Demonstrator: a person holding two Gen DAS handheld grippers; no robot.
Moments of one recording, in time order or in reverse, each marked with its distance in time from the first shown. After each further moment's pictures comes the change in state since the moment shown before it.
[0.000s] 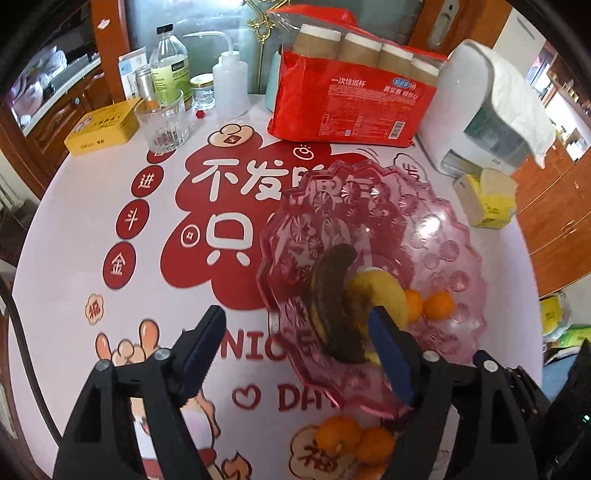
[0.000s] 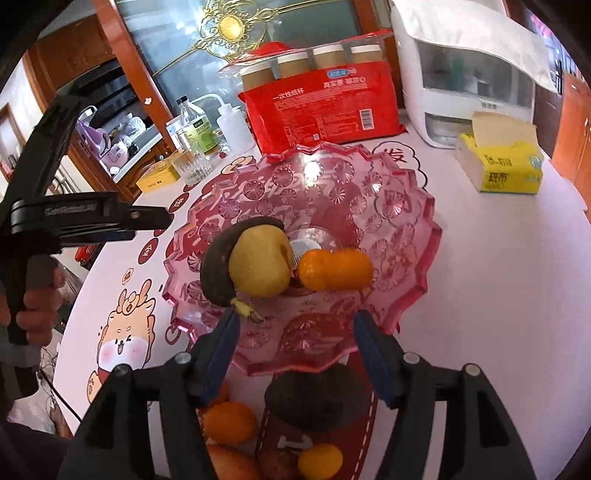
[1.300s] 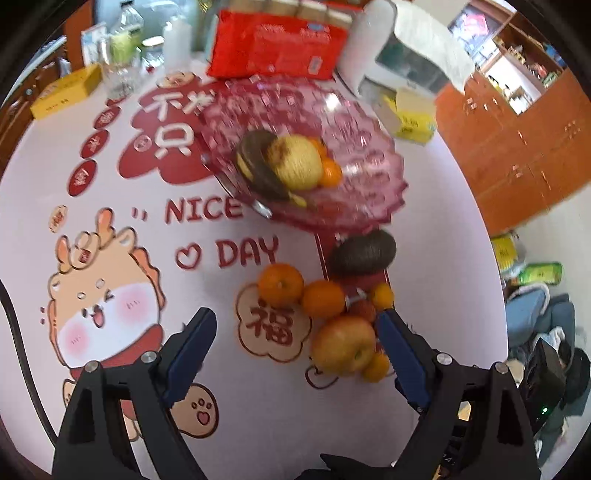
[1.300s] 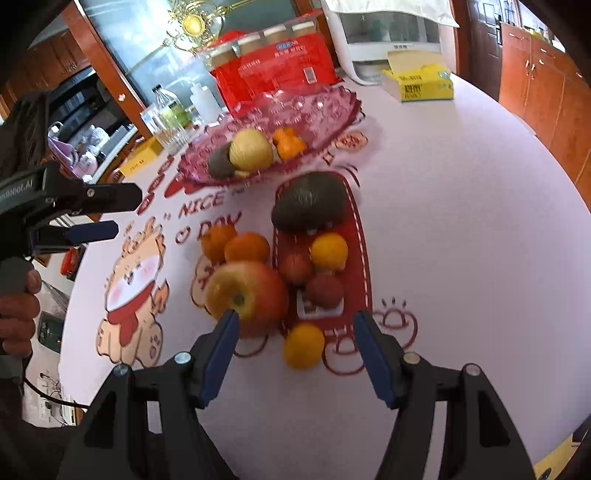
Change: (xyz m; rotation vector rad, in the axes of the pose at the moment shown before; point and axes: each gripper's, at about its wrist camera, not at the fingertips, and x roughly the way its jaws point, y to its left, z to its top) left arm -0.042 -0.016 -0.133 0.134 0.145 -0.210; right arm -0.077 0.036 -0.145 0.186 0.056 -0.127
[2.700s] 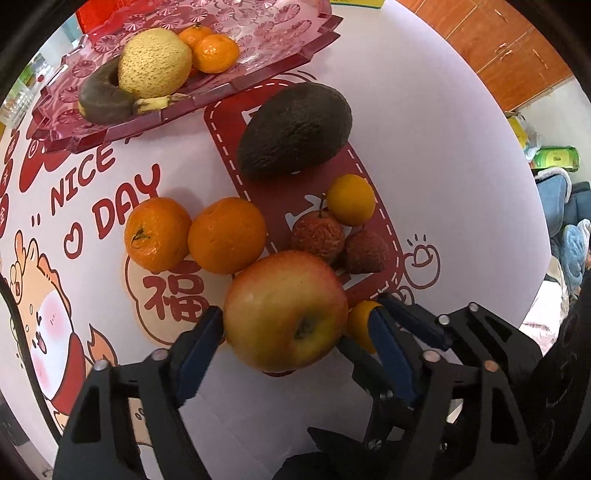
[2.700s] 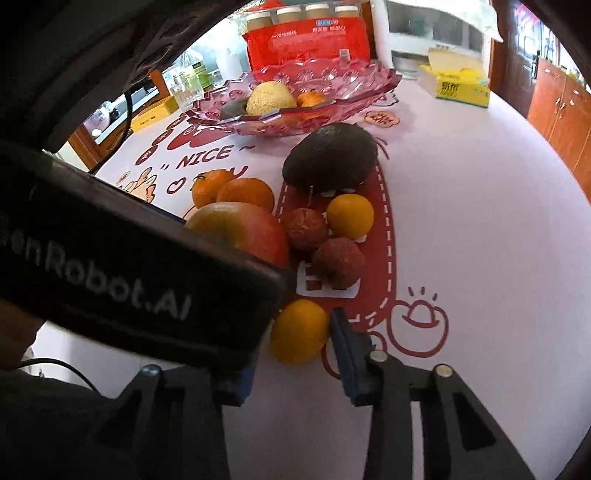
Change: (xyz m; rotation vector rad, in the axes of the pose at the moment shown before) left arm 0.114 -0.090 -0.028 0.281 0.309 0.094; right arm 0.052 0.003 -0.013 -0.172 0.025 0.001
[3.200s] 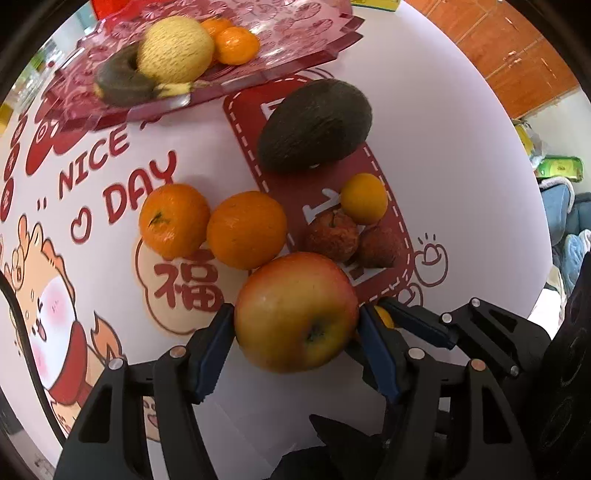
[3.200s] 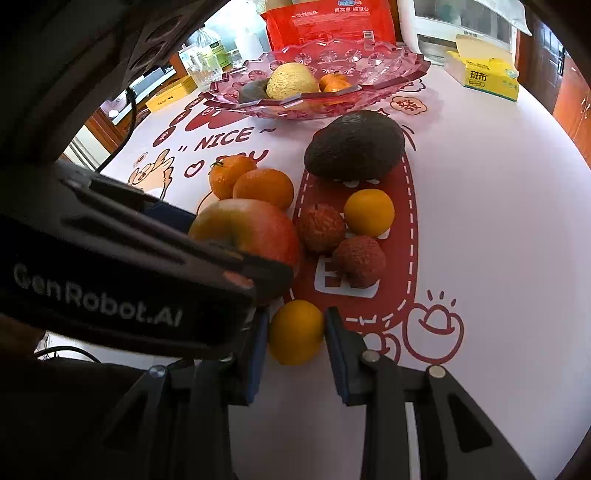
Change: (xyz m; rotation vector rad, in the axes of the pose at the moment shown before) left arm 0.003 0.015 -0.001 -0.051 0.008 -0.008; right arm 0.008 0.004 0.008 -0.043 0.090 0.079
